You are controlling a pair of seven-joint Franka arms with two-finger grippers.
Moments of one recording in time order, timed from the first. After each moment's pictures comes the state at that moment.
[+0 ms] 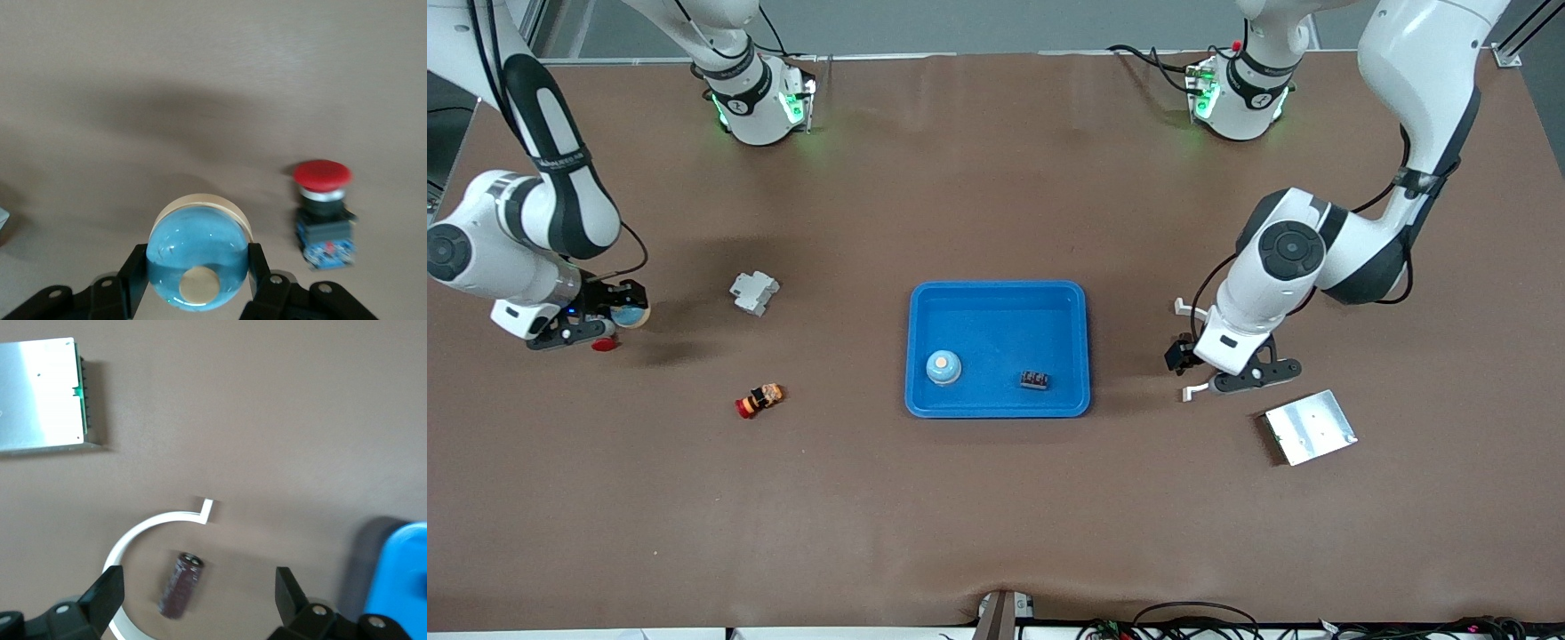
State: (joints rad) left arm 0.23 0.43 -0.61 -1.91 0.39 2.33 -0.86; right arm -0.29 0.30 -0.01 -2.25 -0.10 2.39 -0.48
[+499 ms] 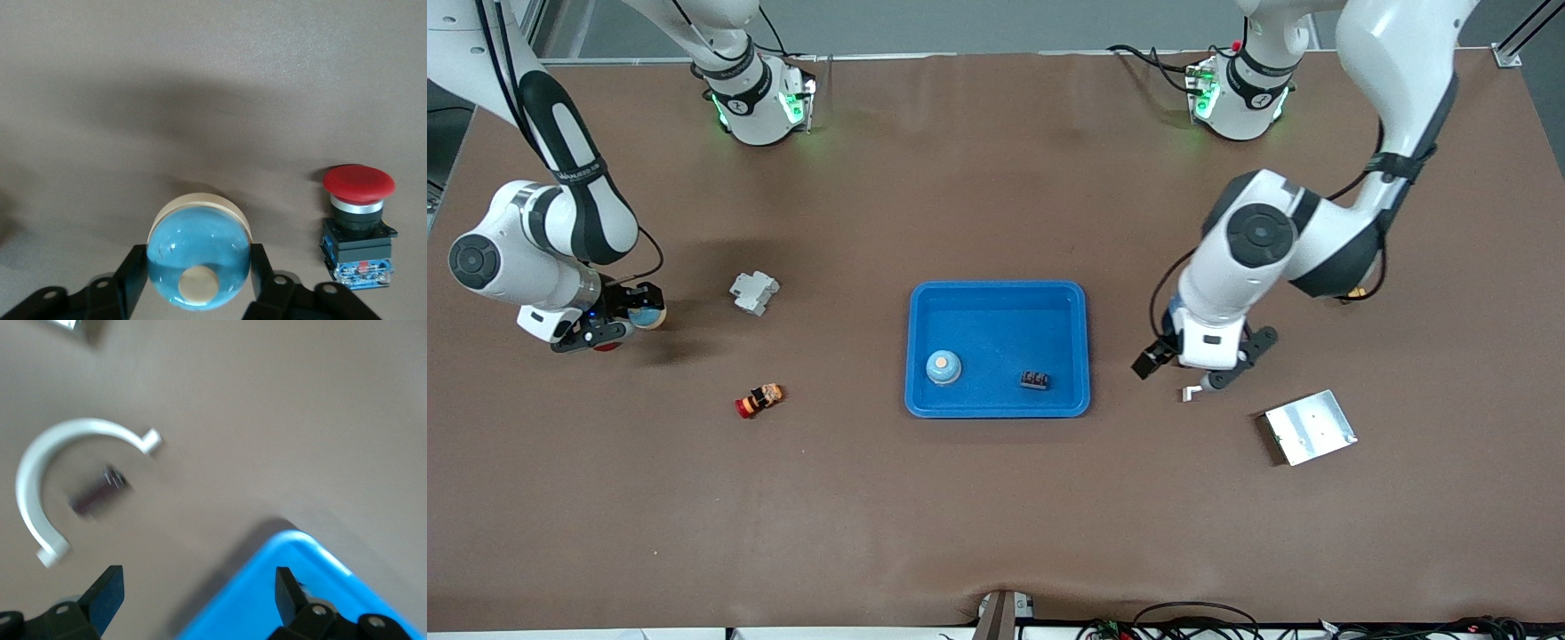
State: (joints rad) left arm 0.09 0.47 -0.63 -1.79 0.32 2.26 -1.48; right arm -0.29 0.32 -0.01 -2.24 -0.10 2.40 -0.48
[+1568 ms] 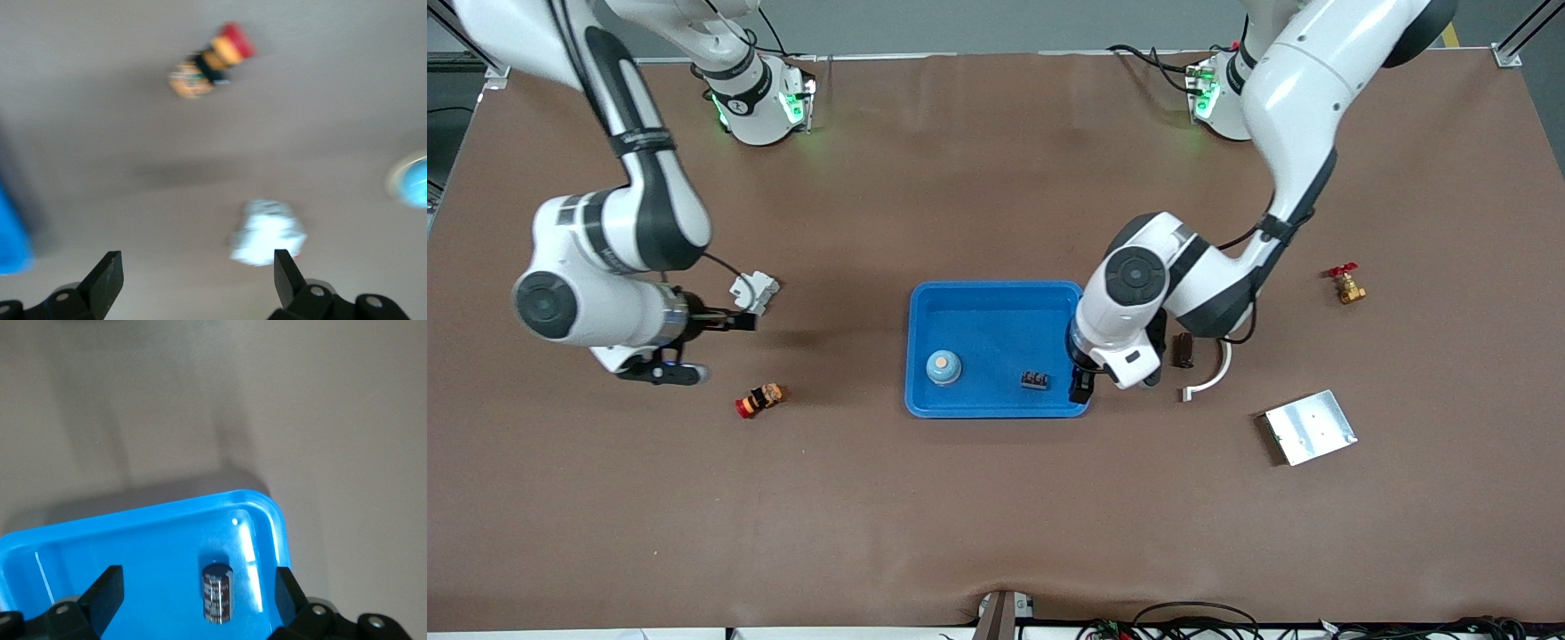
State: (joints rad) left arm -0.26 0.72 -0.41 -1.52 0.32 2.23 -2.17; right arm 0.16 0.32 0.02 -1.82 0.12 1.89 0.32
